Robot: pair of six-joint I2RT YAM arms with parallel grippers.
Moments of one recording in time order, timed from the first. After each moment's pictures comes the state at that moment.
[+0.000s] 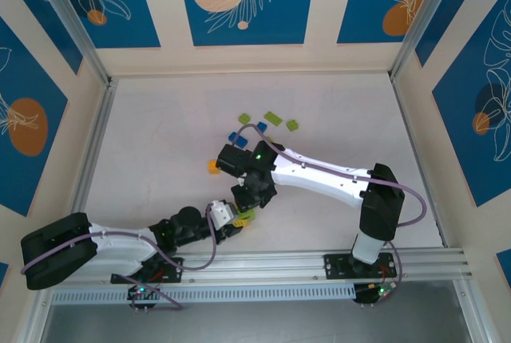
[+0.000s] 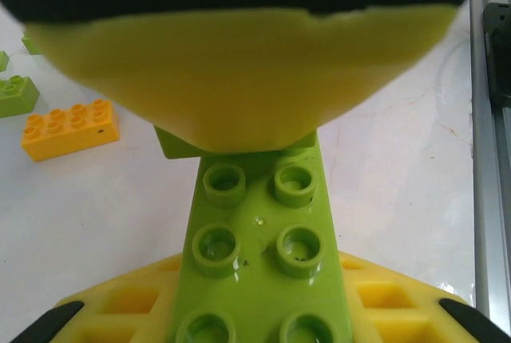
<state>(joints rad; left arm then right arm) -1.08 1.12 0.04 0.77 0.03 0.06 1.10 1.72 1.50 -1.22 -0.07 0.62</state>
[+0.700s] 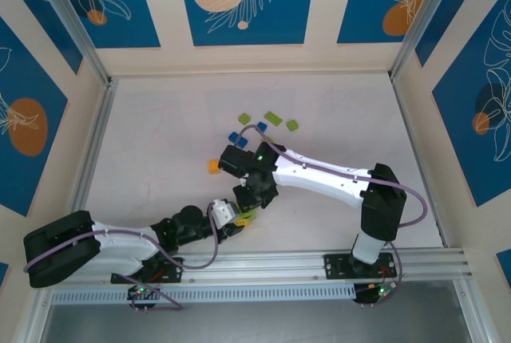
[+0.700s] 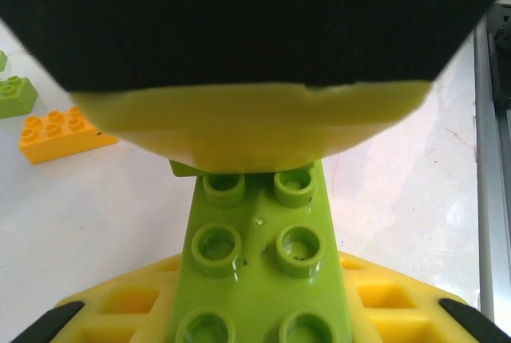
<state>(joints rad) -1.08 1.15 0.06 0.77 0.03 0.06 1.09 1.71 1.46 -1.19 -0.07 0.62</state>
